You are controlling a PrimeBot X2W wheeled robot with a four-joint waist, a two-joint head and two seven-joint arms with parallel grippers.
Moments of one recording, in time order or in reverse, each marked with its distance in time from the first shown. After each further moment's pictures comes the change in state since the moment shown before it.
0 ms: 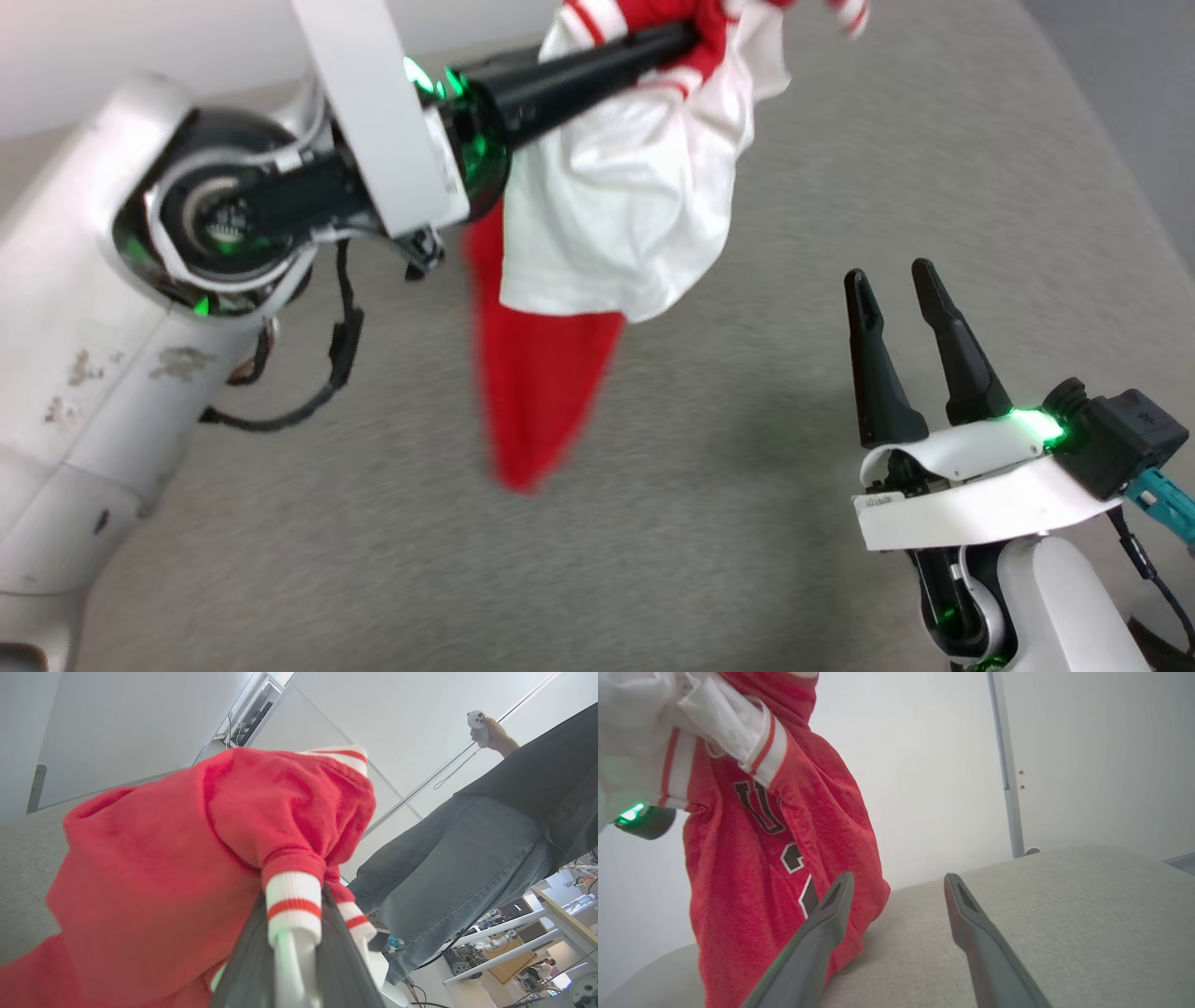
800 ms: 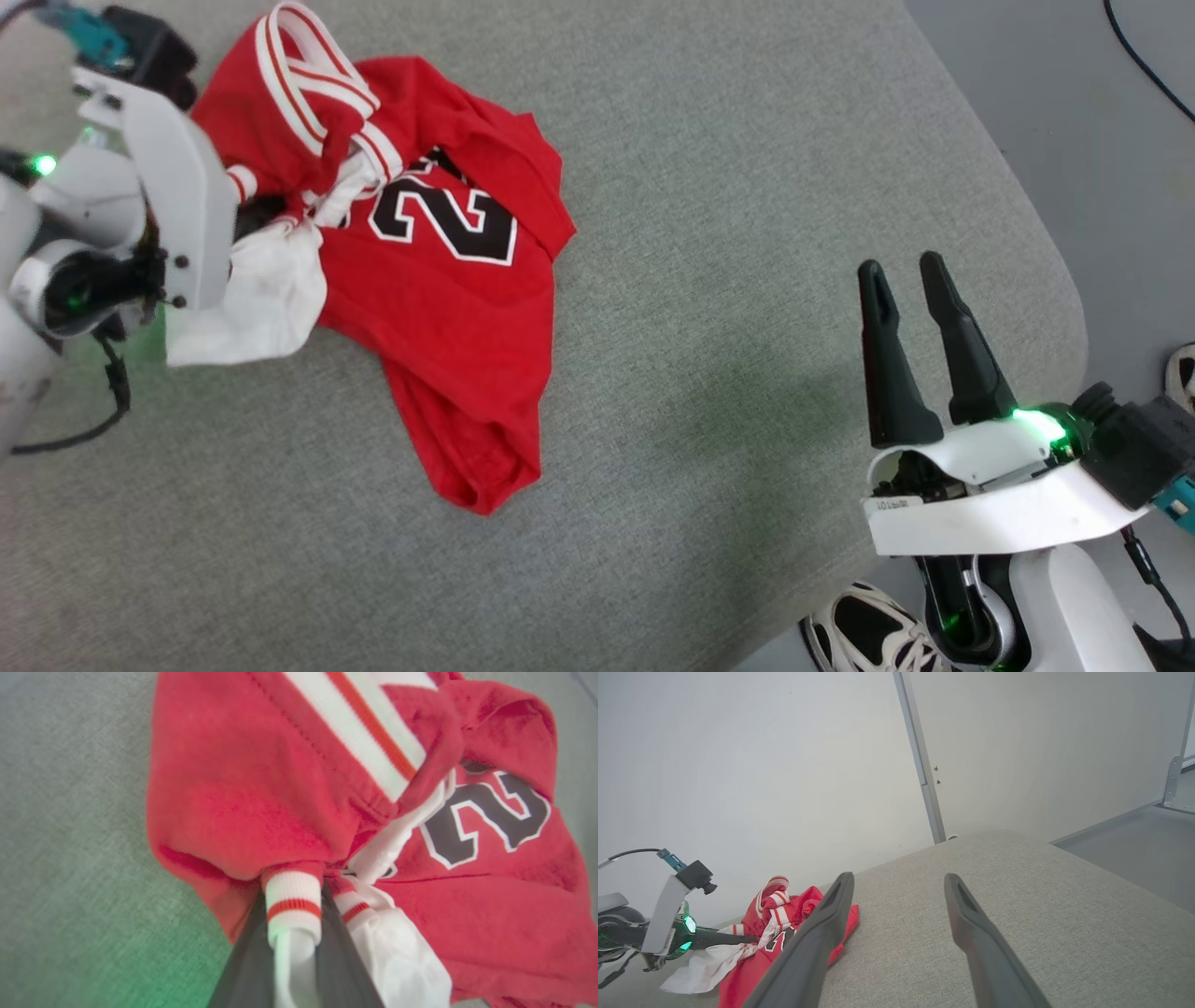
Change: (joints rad) left arm -0.030 0.244 -0.292 0.477 0.501 -0.031 0.069; right arm 0.026 0.000 0.007 -0.076 0.094 0.000 0.000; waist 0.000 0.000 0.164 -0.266
